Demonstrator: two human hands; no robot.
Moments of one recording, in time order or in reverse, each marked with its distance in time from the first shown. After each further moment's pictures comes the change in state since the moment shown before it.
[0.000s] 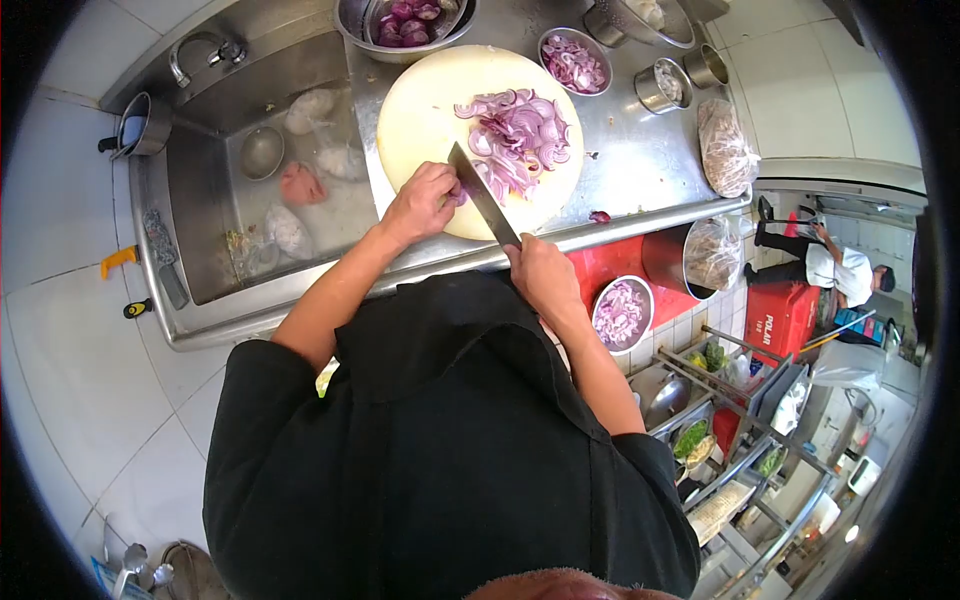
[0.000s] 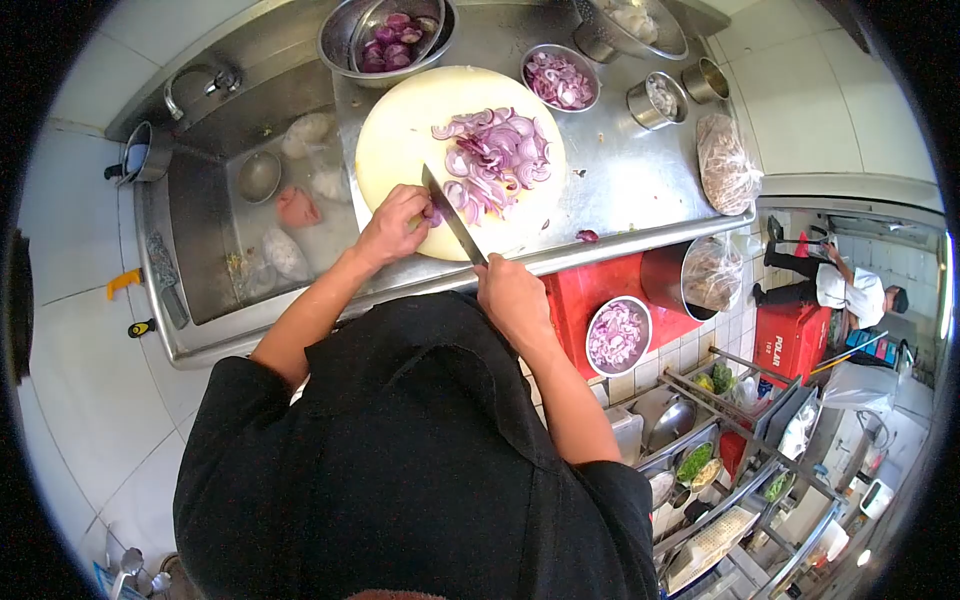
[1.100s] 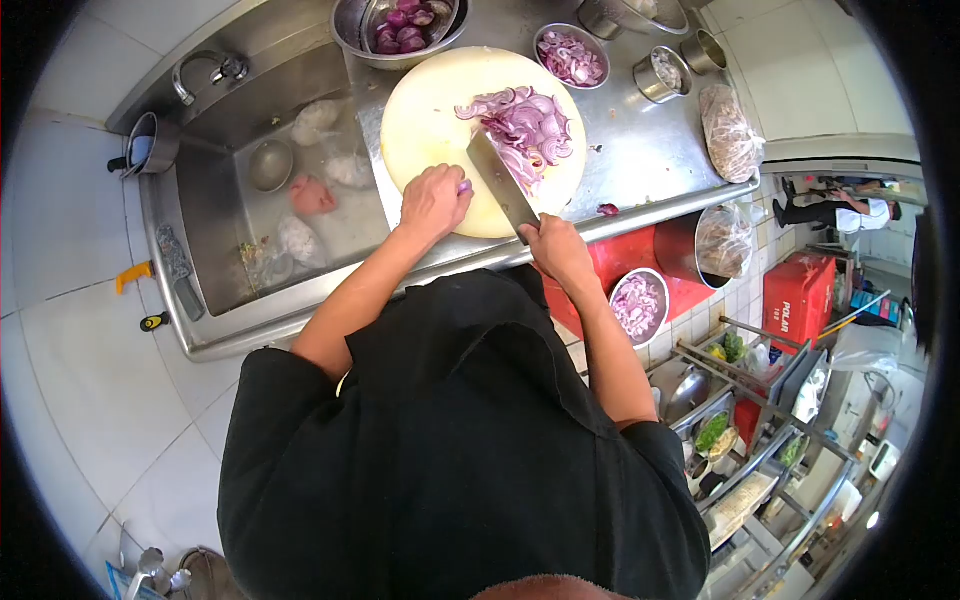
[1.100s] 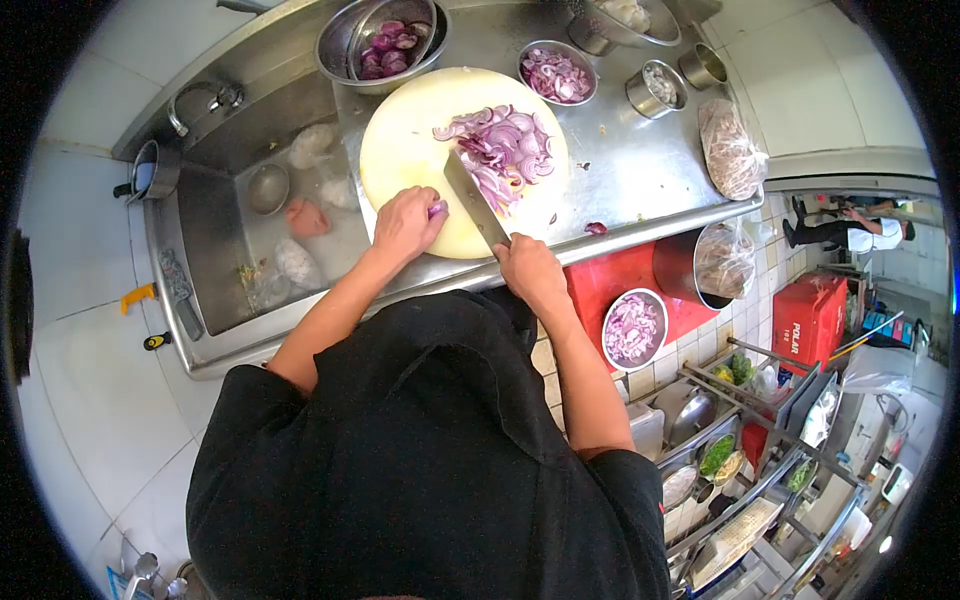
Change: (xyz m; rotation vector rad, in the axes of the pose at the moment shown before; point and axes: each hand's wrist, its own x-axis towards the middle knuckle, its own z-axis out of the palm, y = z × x) left_hand 0.013 0.025 0.005 0.364 -0.171 -0.341; right_hand 0.032 0.031 0.008 0.044 -0.014 0.072
